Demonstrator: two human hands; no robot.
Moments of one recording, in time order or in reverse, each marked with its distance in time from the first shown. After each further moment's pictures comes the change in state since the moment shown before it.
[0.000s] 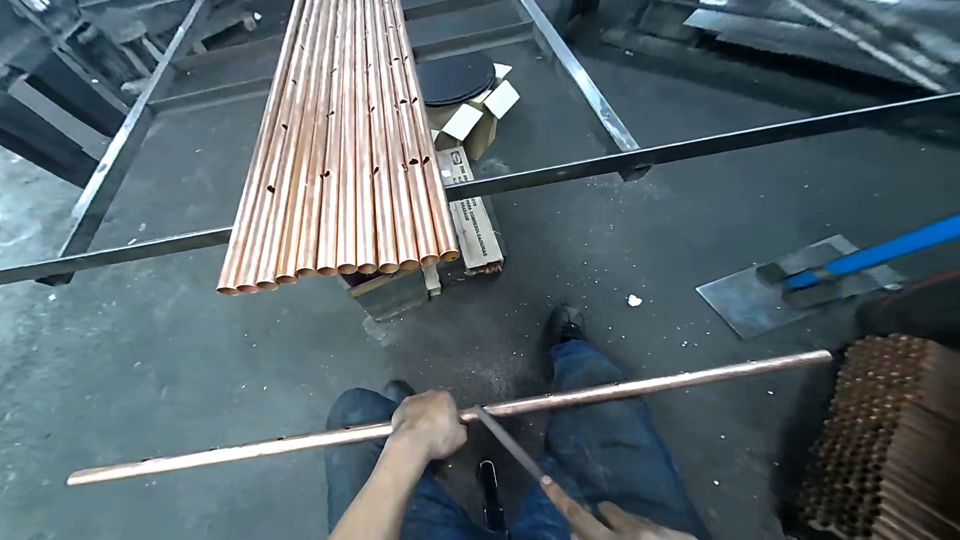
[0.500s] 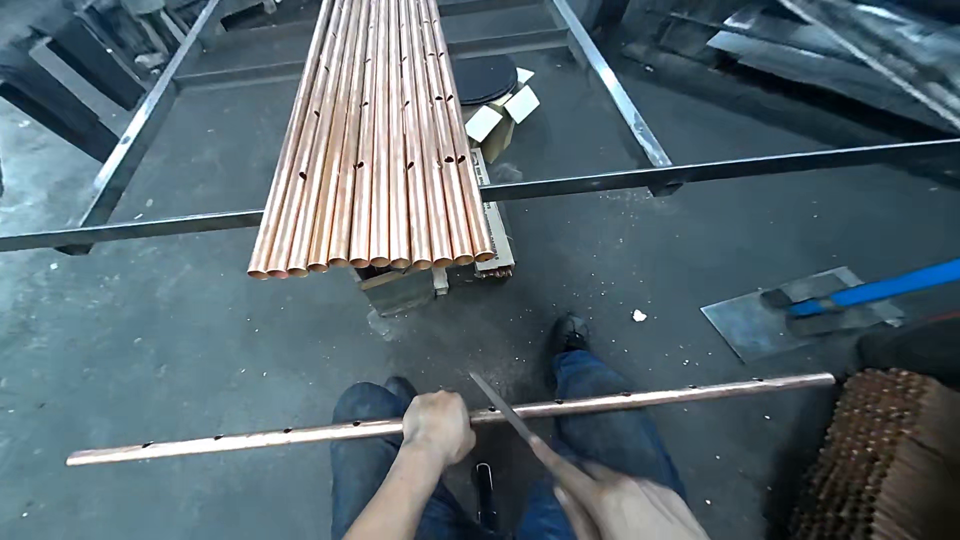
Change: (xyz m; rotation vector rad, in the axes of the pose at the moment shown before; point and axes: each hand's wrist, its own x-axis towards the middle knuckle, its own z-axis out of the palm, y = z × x) left_hand -0.009 0.000 0.005 0.009 0.089 0.005; right_hand 0.040 -0.028 -0.041 -0.023 0.014 0.023
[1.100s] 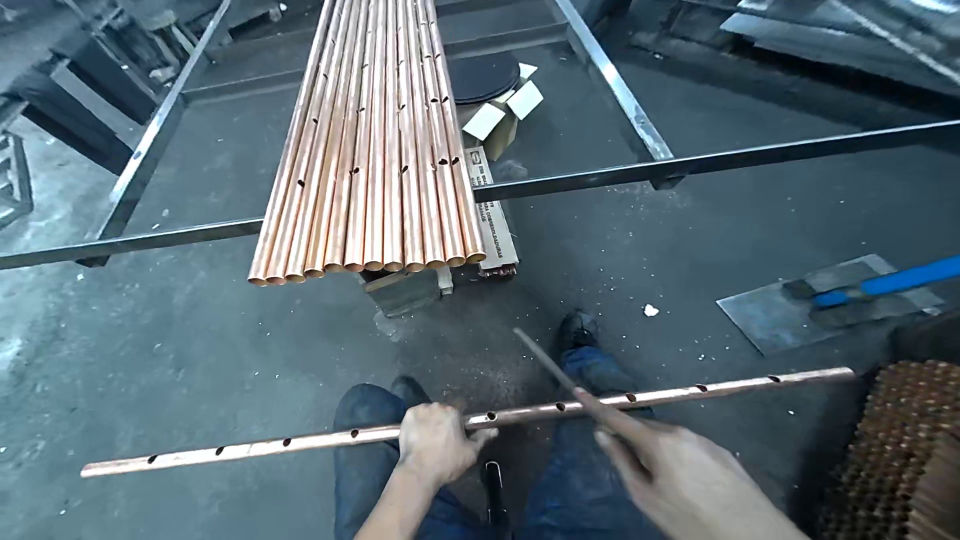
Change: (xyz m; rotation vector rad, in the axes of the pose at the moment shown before) left_hand -0.008 -0.013 0.026 0.001 0.184 0.053; right_hand 0.014 0.062 -0.006 0.064 0.243 0.080
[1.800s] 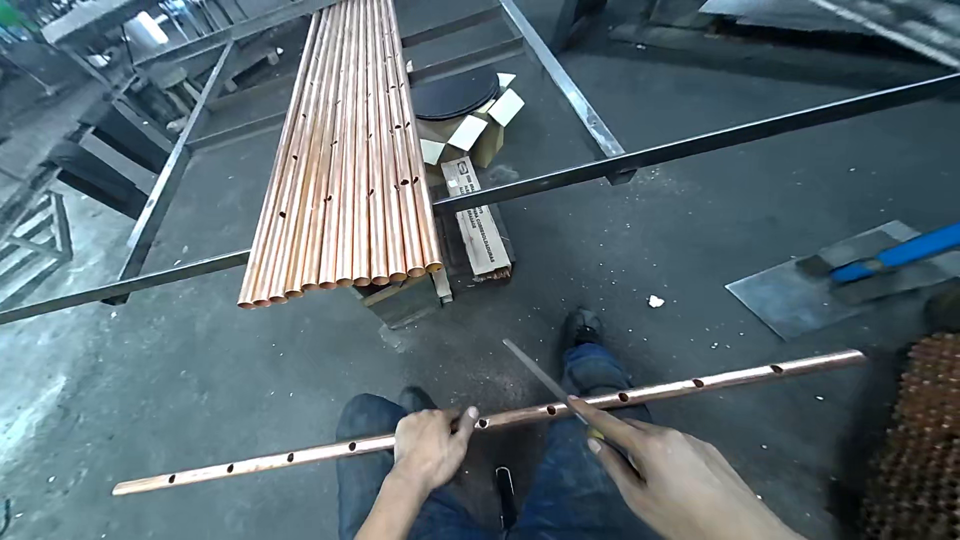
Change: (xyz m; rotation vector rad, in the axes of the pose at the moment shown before) left_hand -0.005 0.006 0.002 -0.131 0.005 -0.020; right_hand -0.015 0.034 0.011 0.067 0.019 -0.057
